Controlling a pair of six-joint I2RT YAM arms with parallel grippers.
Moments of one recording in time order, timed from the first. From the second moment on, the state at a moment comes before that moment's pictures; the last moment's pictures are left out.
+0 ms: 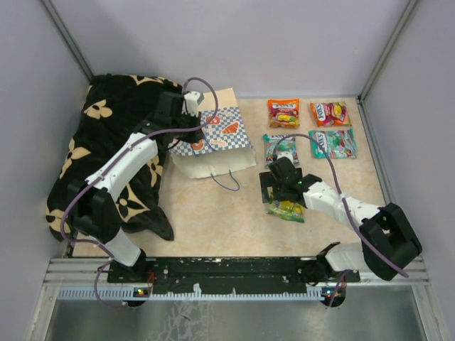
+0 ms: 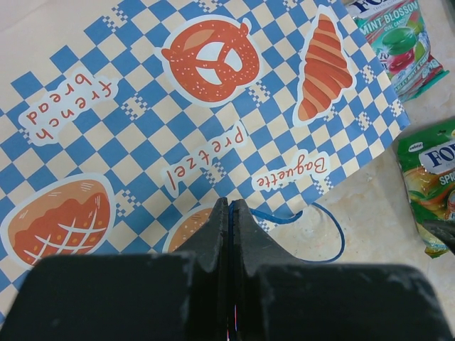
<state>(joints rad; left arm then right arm) -0.41 1.63 1.44 -0.45 0.16 -0.09 0.60 1.31 0.70 -0.40 0.25 0.39</state>
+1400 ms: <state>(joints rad) -0.41 1.66 1.68 -0.68 0.12 -0.11 0.96 2.30 1.07 1.22 0.43 2.07</state>
